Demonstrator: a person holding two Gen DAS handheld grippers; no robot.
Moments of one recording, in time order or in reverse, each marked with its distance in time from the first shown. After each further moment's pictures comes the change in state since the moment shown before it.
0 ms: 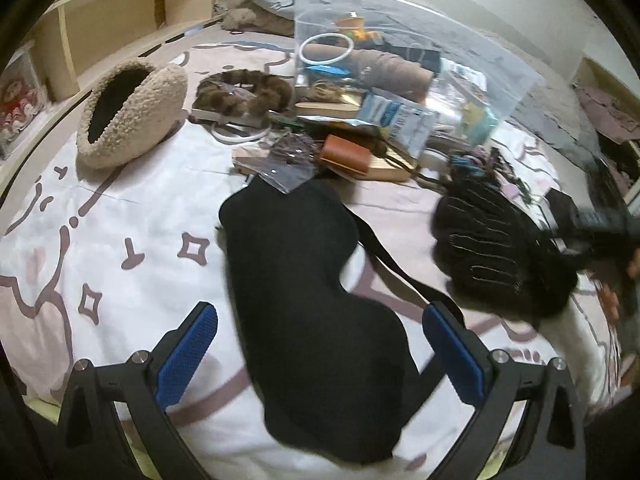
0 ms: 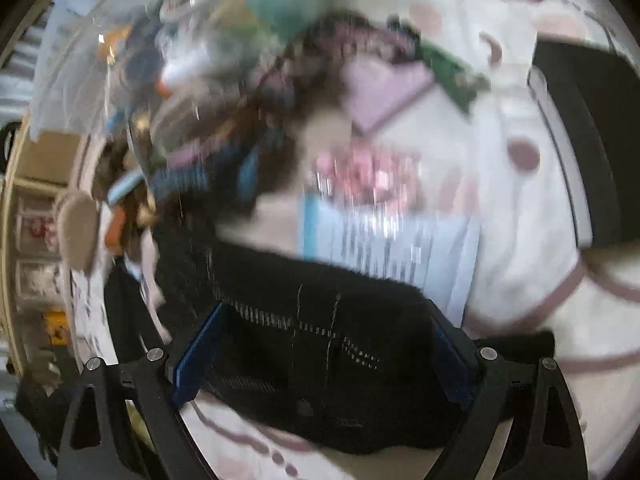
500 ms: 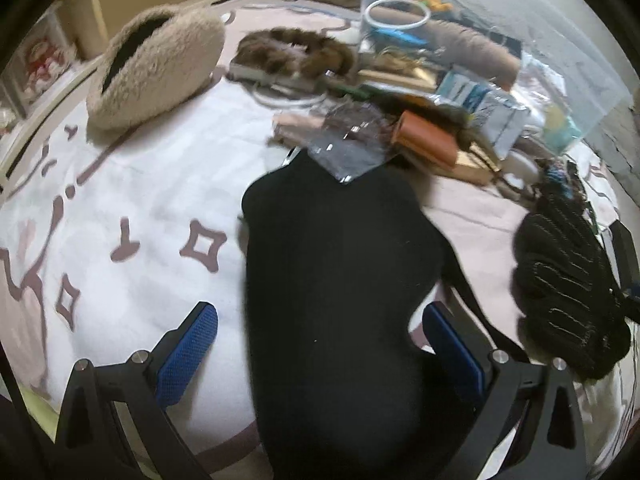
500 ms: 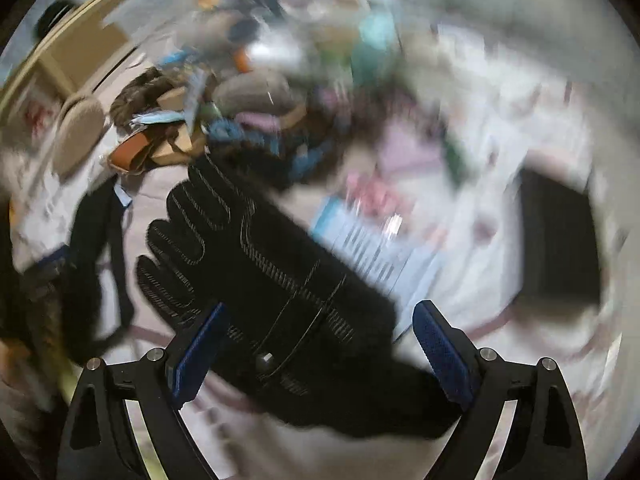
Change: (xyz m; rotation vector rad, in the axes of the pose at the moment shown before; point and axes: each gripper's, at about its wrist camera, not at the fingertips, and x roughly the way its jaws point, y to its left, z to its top) left arm 0.058 0.019 0.007 -0.130 0.079 0.149; right arm -0.043 0.043 -0.037 -0.469 -0.258 -0.258
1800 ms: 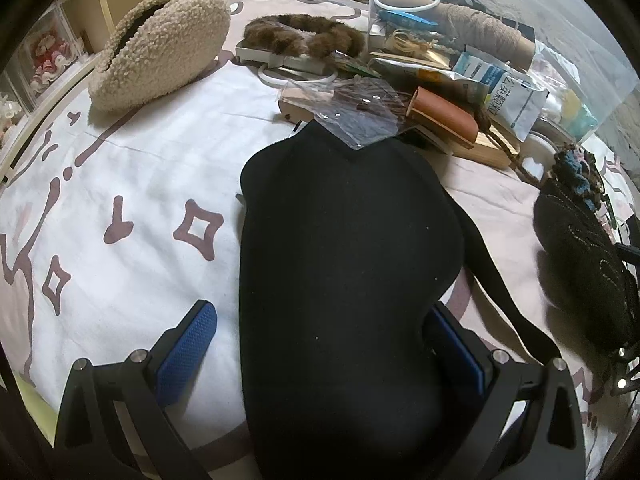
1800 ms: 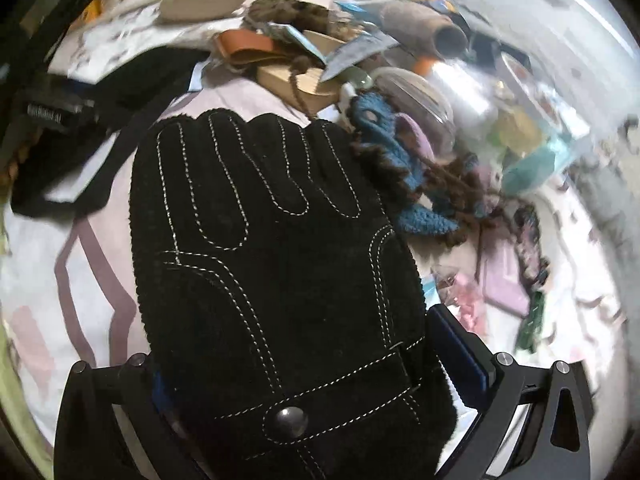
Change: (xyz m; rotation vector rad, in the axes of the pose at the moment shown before) left arm 0.011 0.000 -0.009 0.002 0.002 0.048; right arm 0.067 0.042 -0.002 -0.582 -0.042 0.078
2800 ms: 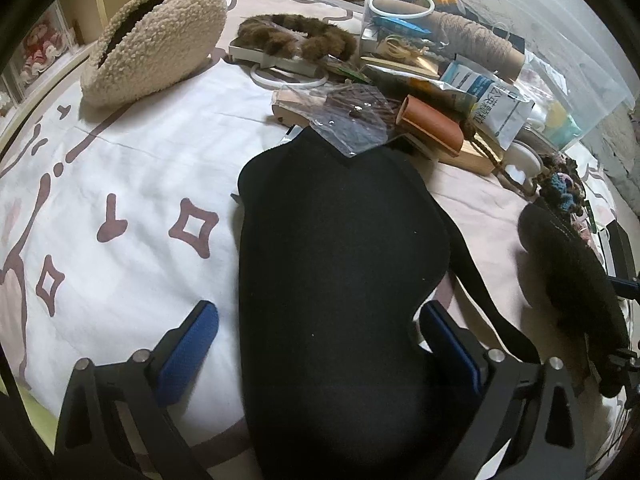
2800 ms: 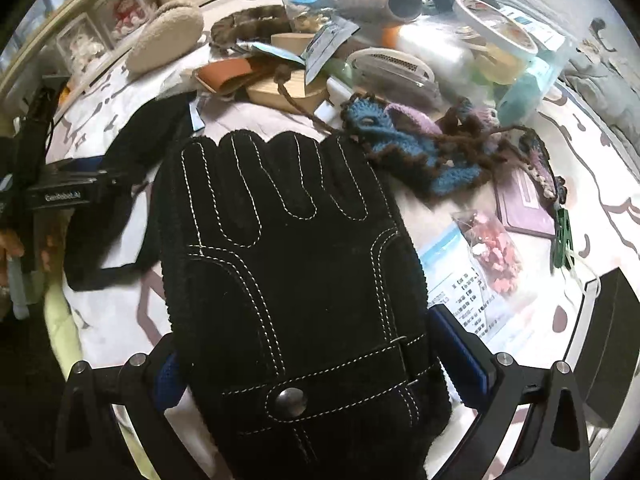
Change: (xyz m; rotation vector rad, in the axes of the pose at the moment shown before) left arm -0.005 0.002 0.000 -0.023 0.011 -0.082; right arm -0.023 -0.001 0.012 0.279 0.094 0.133
